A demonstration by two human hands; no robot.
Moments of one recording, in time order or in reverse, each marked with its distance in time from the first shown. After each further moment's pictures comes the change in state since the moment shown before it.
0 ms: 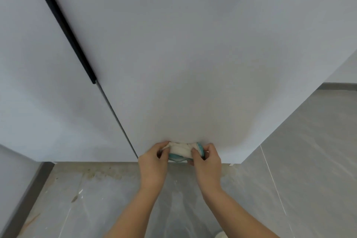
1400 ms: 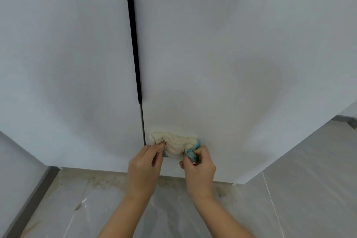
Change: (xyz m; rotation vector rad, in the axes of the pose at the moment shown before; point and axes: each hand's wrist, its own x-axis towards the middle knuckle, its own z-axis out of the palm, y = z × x) left_hand 0.032 0.006 -0.081 0.153 0.269 0.692; right_hand -0.038 -0.083 0.045 0.110 -0.051 -0.237
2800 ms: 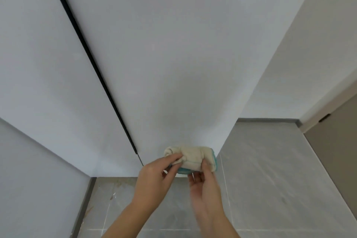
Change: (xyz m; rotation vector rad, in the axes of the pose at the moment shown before) left_hand 0.218 0.381 -0.223 -0.208 -0.499 -0.250; right_hand -0.049 -0.433 -0.182 0.962 0.205 0.746
